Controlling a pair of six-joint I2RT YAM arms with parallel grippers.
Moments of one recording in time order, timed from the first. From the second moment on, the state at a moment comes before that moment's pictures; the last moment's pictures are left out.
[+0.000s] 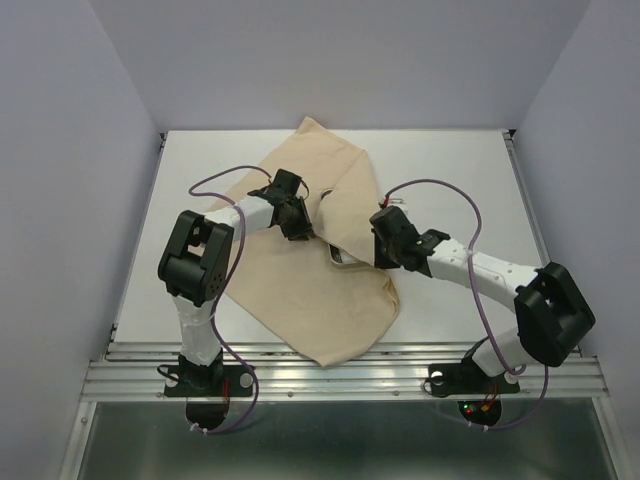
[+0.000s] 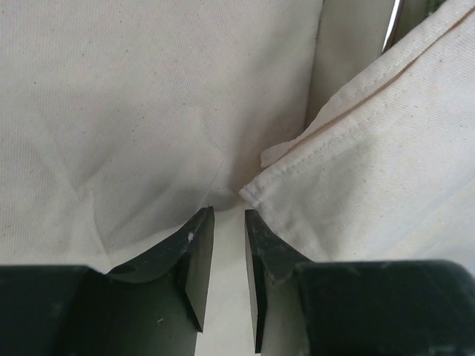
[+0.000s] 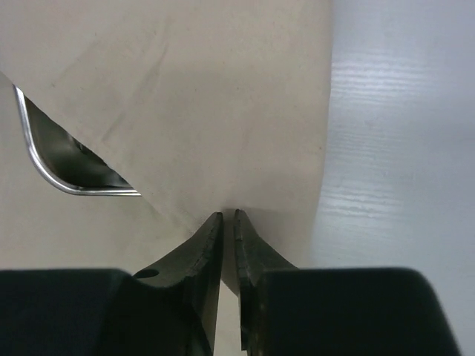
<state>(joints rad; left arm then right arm) -0.45 1.92 1.25 -0.36 0.15 -0.72 0.69 1.45 0.94 -0.40 0.28 0.56</state>
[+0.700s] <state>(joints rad) -0.43 1.80 1.29 -0.45 0.09 -0.70 0.69 1.32 0.93 -0.41 0.31 0.54</state>
